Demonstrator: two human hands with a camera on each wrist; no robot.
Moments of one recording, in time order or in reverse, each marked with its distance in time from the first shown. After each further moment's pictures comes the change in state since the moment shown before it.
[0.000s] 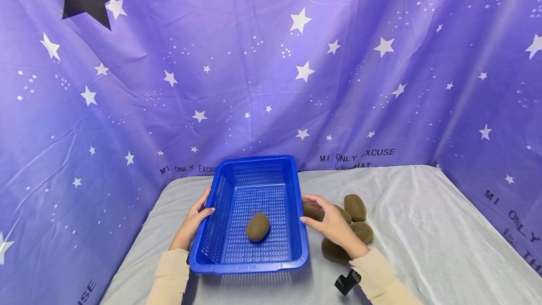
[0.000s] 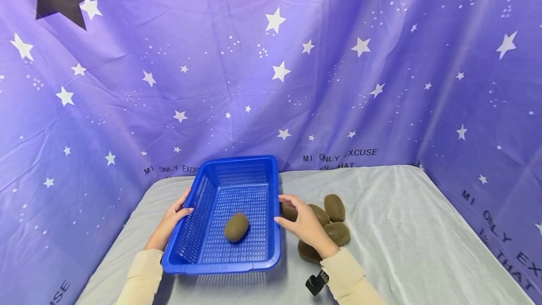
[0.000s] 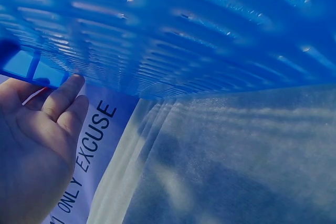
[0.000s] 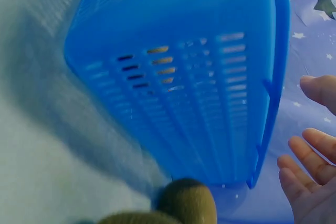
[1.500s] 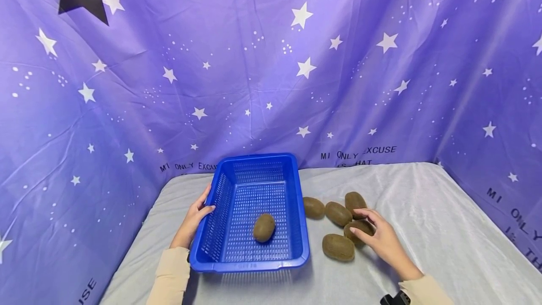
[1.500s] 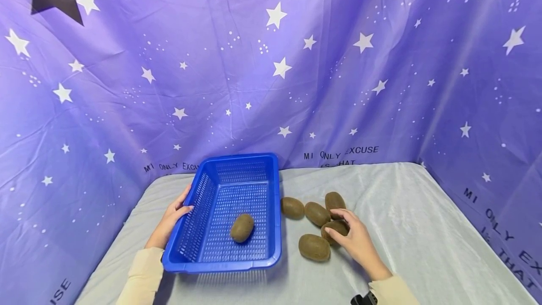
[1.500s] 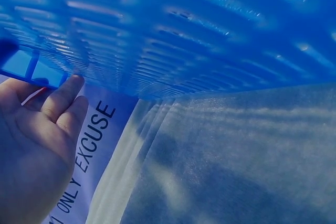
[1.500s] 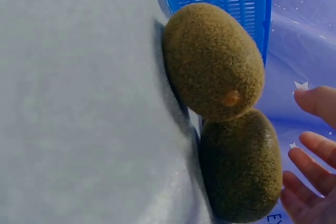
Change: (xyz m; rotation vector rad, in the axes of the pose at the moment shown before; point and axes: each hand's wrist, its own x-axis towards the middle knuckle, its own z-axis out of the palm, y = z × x) left_hand 0.000 -0.001 0.001 0.014 0.009 0.003; right_hand -0.070 0.059 -0.062 -0.230 0.248 0.018
